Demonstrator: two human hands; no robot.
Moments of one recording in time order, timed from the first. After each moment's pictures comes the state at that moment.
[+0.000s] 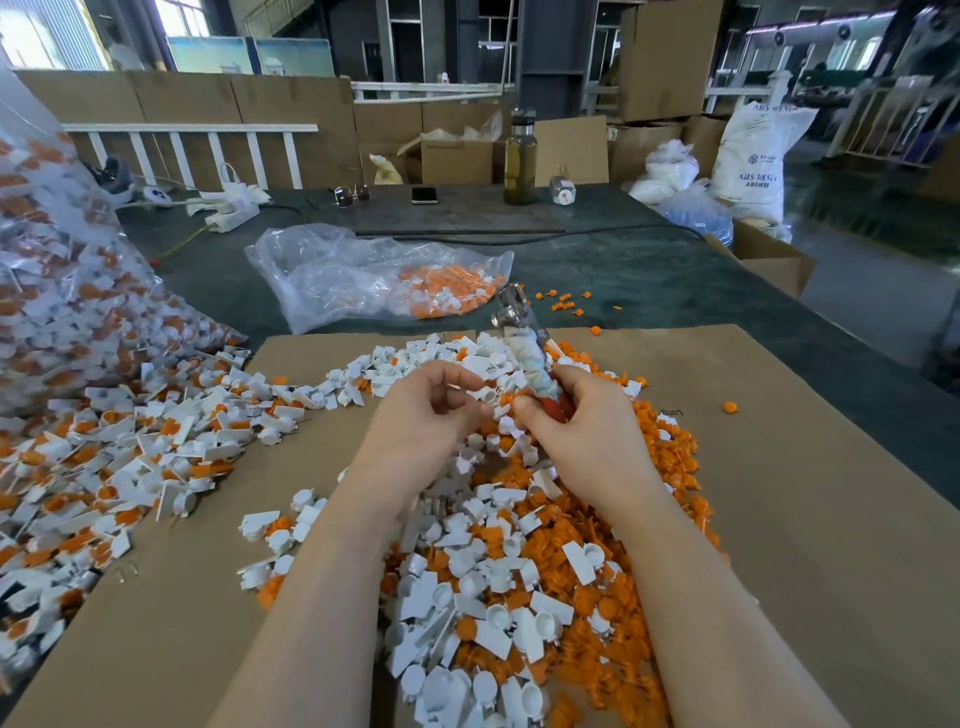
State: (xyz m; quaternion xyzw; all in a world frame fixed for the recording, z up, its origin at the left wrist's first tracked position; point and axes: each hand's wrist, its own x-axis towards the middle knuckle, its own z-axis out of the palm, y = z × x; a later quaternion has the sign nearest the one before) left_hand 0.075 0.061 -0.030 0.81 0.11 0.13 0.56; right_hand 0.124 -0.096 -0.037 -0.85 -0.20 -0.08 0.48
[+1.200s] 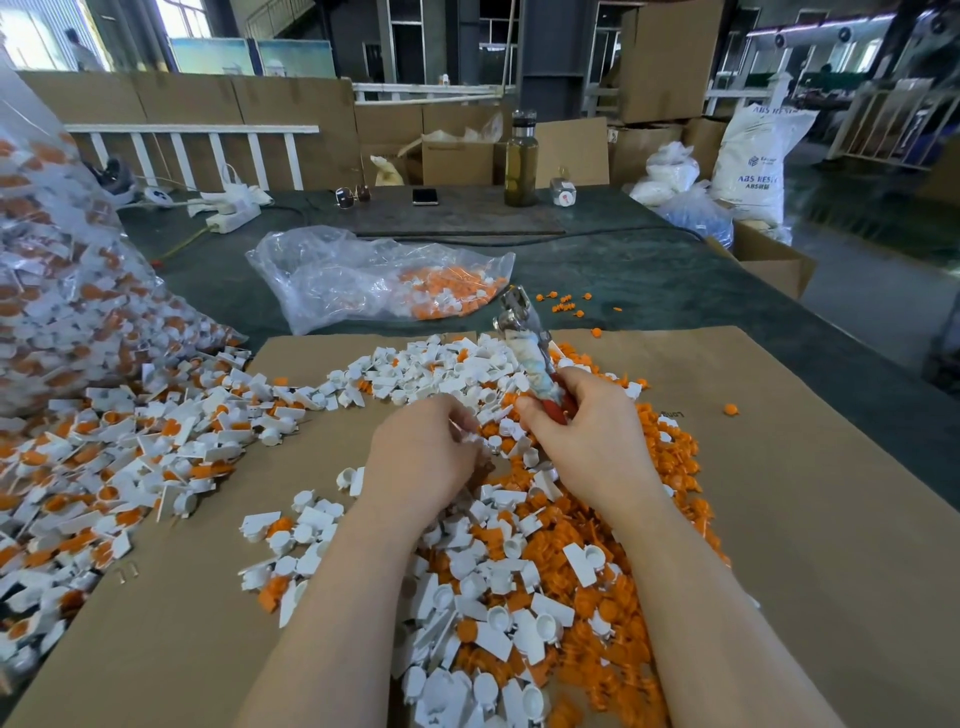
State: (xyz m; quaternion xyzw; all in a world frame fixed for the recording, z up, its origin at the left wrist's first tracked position) left_hand 0.078 0.054 -0.041 0.94 0.16 0.12 0.29; right_hand 0.127 -0.096 -0.041 -0.87 -0.19 -0.10 0.44
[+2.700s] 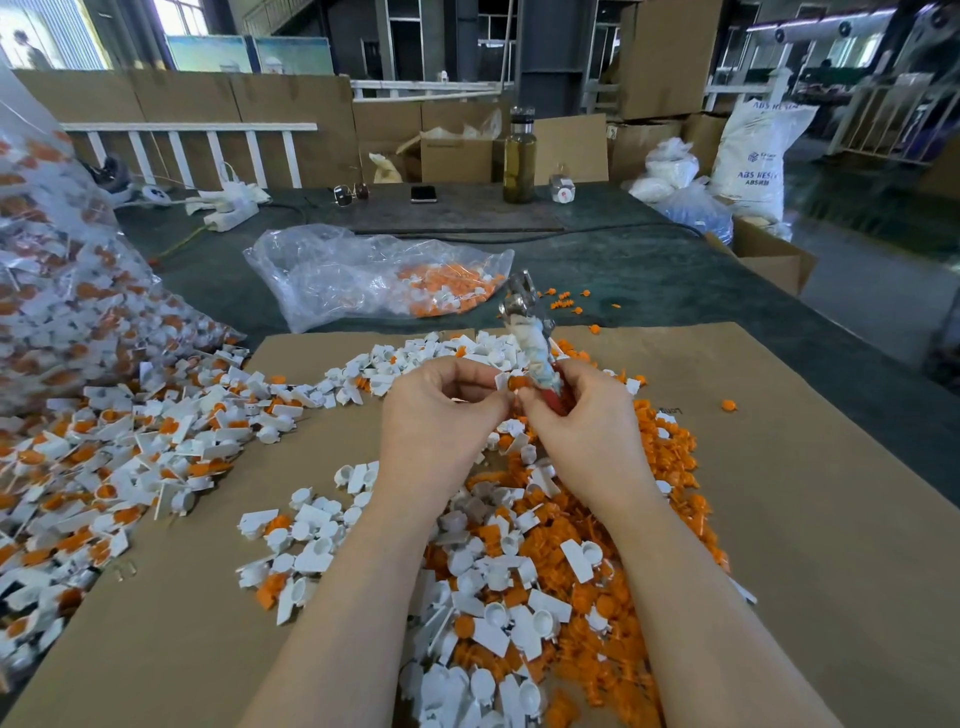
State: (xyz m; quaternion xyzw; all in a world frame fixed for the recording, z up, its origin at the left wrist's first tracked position) left_hand 0.070 0.030 -0.018 0.76 0.15 0.22 0.60; right_hand 0.123 -0.093 -0.038 -0.83 -0.19 -0.12 0.50
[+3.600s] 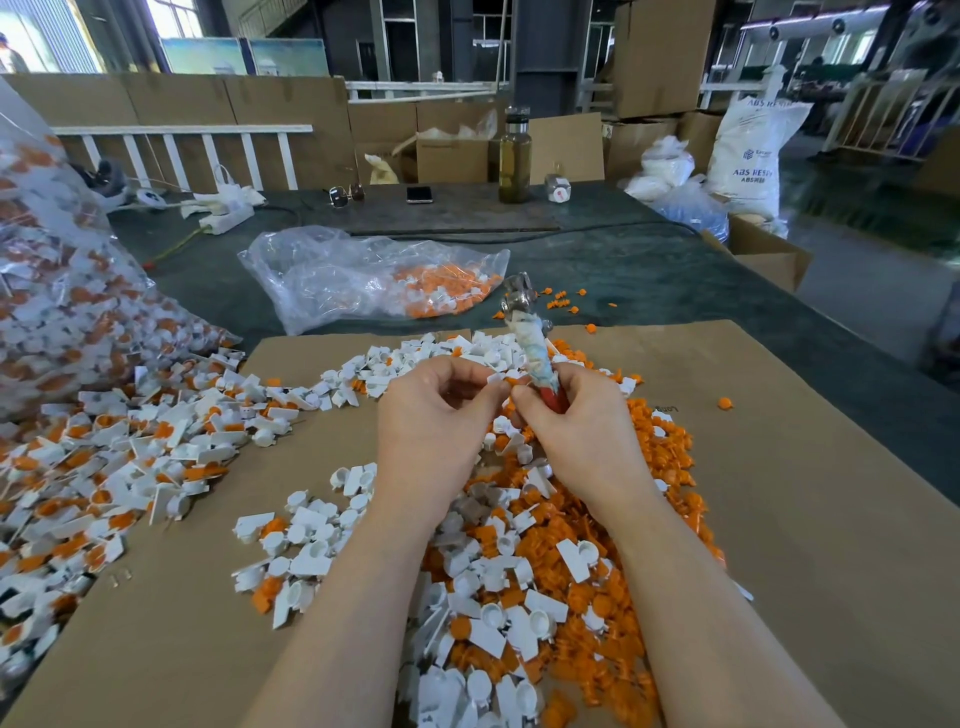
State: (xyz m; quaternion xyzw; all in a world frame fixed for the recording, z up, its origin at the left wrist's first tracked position) left_hand 0.076 0.030 -0.026 0.78 0.14 0.27 0.55; right_hand 0.120 -0.093 -0.034 -0.82 -0.17 -0.07 0.54
